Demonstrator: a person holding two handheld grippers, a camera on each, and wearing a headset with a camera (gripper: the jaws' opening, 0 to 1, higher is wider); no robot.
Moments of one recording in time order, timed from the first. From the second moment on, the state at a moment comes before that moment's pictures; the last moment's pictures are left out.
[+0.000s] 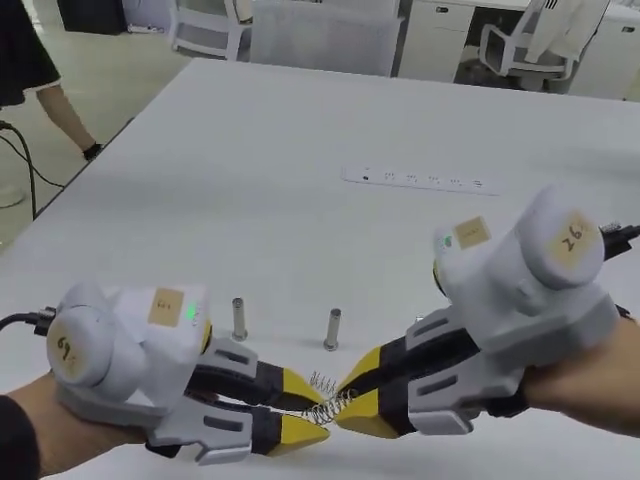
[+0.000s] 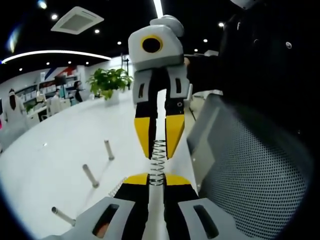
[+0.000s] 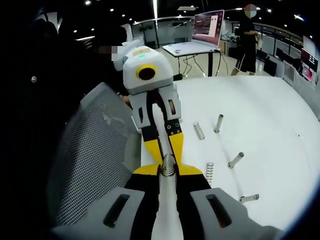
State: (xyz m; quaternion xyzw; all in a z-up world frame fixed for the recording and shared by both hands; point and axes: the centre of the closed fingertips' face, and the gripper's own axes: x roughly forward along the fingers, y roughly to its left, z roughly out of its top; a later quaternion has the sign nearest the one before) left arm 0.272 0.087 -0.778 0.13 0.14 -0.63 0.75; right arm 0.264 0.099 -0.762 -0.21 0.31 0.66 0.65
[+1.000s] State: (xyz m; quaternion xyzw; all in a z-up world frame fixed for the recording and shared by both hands) left arm 0.272 0.081 -0.775 0.13 0.15 -0.63 0.75; right arm 0.264 0.105 -0.767 -0.24 0.31 0.66 0.64
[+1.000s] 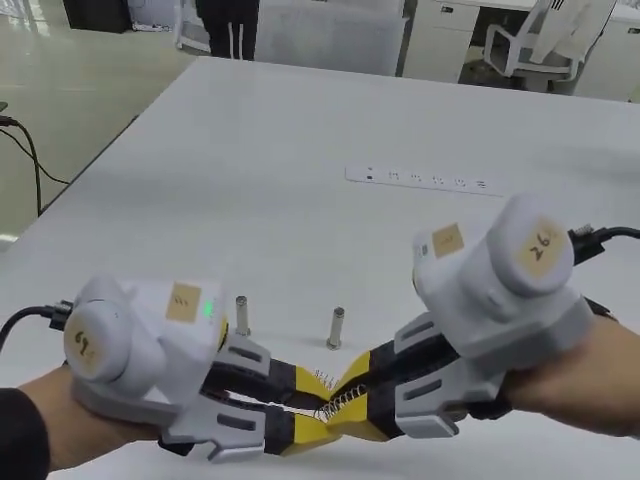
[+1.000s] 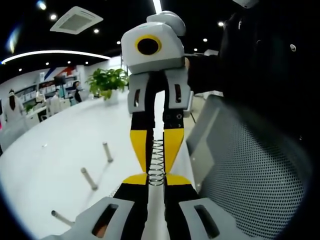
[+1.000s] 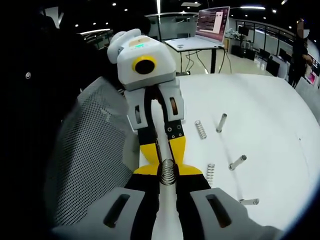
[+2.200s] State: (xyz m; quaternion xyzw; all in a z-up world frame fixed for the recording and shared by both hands) left arm 0.291 0.138 -0.774 0.06 0.16 -0.53 0.83; right arm 0.294 0.058 -0.768 -0.29 0.35 0.61 0.65
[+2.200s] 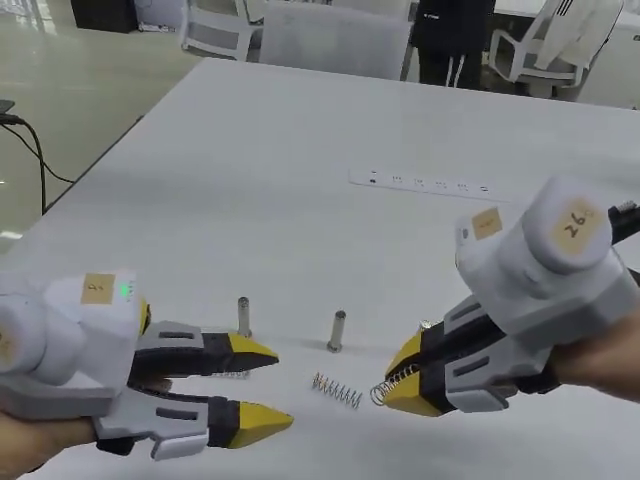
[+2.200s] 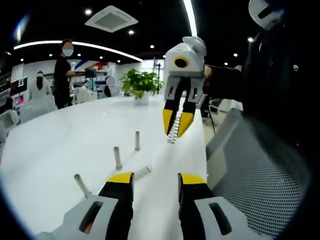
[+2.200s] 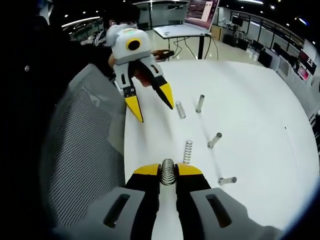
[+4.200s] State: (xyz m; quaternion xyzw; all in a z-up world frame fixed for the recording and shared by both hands) left arm 0.288 0.161 -0.784 0.03 0.17 -0.47 0.87; right arm 0.396 0.012 -0.791 -0.42 0.42 0.52 0.61
